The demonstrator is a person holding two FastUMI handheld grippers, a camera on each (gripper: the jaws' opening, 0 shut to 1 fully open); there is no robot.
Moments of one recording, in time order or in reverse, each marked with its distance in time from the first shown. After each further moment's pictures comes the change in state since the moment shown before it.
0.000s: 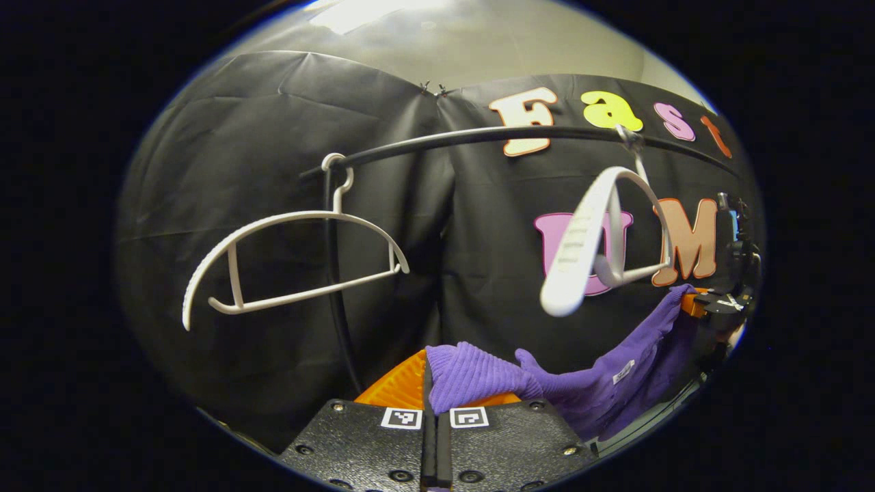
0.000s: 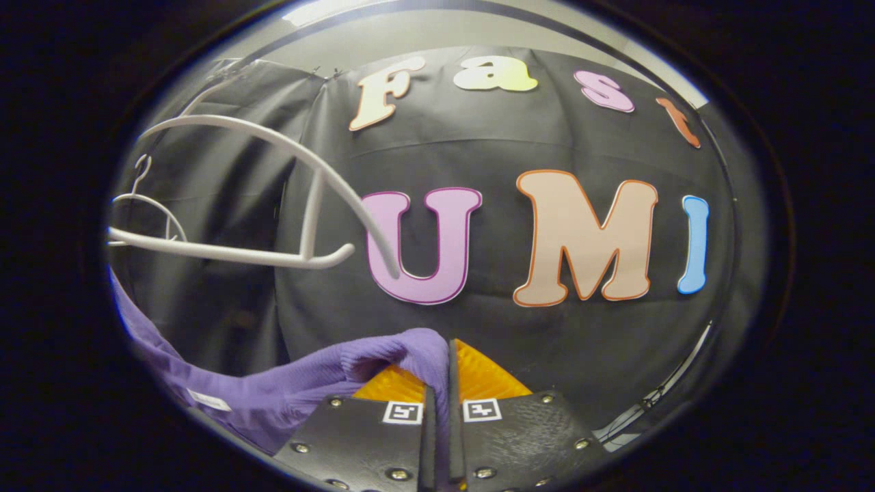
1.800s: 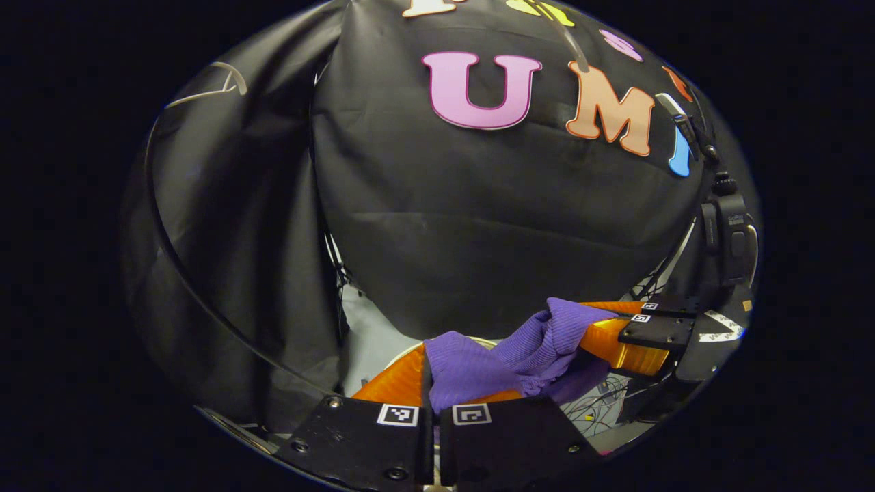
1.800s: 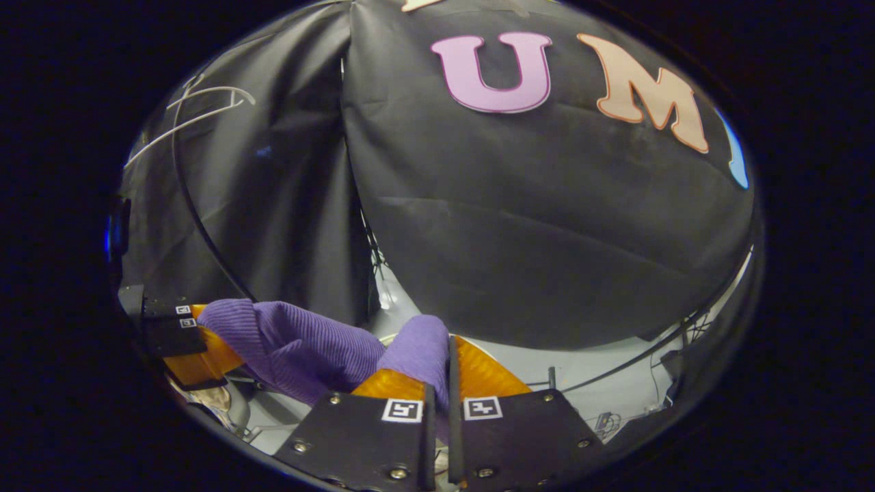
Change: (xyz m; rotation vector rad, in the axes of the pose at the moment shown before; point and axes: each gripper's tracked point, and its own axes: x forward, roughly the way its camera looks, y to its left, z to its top) left arm -0.018 -0.160 -0.256 0.012 0.612 -0.394; right arm -0.118 0.104 -0.261 0.023 0.647 0.213
